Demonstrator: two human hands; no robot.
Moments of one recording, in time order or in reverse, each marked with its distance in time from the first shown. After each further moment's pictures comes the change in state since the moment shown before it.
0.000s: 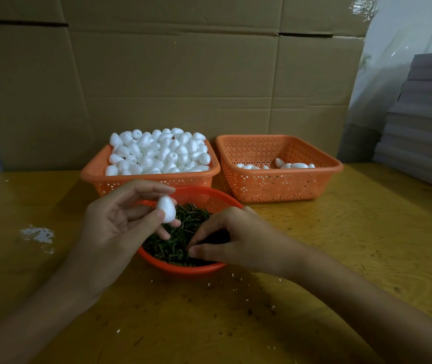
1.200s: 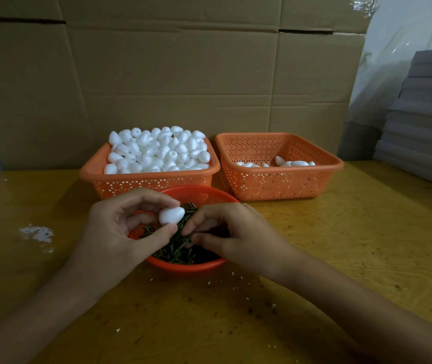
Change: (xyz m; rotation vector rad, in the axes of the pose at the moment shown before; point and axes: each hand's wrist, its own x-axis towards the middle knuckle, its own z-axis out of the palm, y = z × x) left_hand 0.000 -0.005 0.000 0.141 -0.033 0.036; right_hand 0.005 0.011 0.015 0.147 0.164 -0.032
